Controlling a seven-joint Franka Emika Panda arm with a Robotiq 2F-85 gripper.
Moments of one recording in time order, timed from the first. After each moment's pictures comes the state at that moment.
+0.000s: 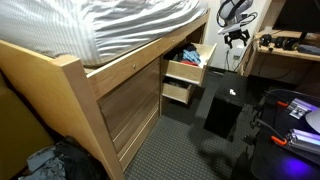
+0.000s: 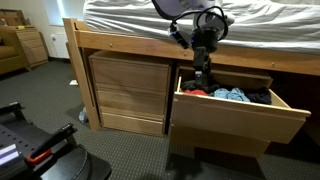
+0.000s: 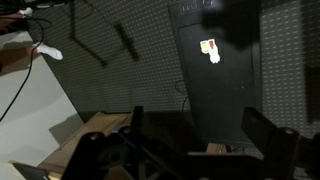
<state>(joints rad) -0.30 0.71 -0.40 -1.62 -0.20 2.02 1.14</state>
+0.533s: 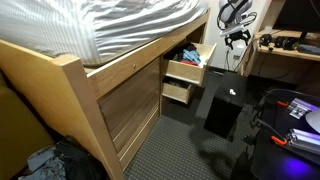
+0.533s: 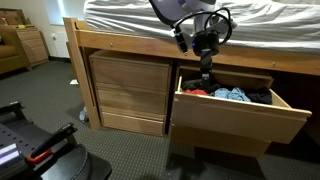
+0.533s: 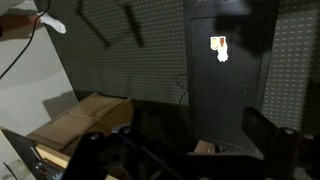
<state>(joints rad) -0.30 0.74 -0.41 -1.62 -0.26 2.03 1.00</state>
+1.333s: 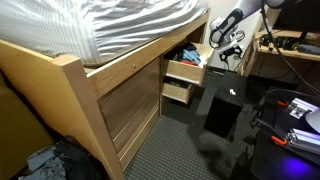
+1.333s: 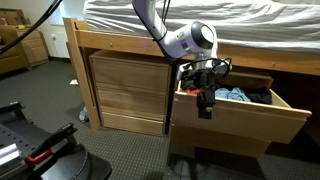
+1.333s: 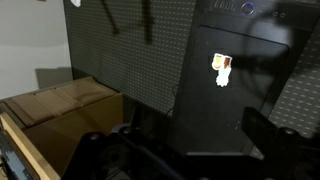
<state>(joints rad) -0.34 1.10 -0.40 -1.32 -0.22 1.97 0.77</state>
